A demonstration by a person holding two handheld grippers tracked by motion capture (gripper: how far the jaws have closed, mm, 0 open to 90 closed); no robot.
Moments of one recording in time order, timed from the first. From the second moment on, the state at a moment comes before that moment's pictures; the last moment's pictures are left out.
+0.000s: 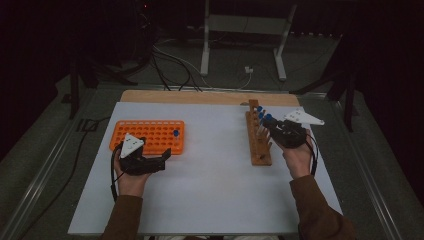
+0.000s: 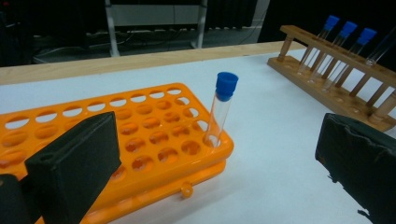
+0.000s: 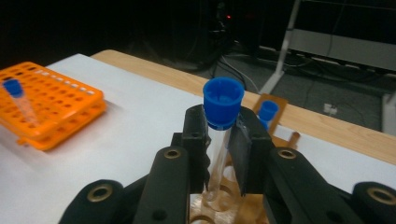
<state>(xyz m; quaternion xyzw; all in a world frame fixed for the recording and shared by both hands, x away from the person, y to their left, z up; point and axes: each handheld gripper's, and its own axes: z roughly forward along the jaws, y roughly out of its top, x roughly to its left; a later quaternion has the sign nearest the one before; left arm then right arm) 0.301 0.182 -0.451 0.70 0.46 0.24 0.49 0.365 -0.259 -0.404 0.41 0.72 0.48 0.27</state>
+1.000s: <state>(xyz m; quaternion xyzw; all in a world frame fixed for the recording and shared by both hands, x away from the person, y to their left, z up) 0.312 0.103 -0.429 0.74 0.36 0.24 0.51 0.353 -0.194 -0.413 0.36 0.77 0.50 0.19</state>
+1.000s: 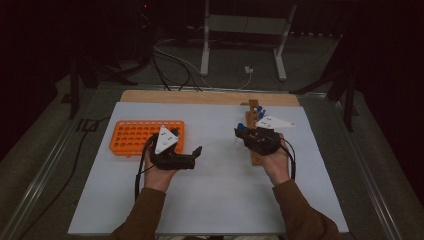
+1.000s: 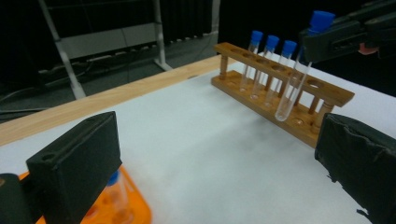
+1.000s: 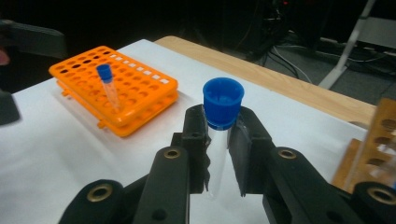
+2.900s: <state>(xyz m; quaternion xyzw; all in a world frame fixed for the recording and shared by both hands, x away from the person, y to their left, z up) 0.332 0.051 -0.457 0.79 0.29 0.17 0.52 0.343 -0.150 -0.420 0.32 0.78 0.51 0.13</state>
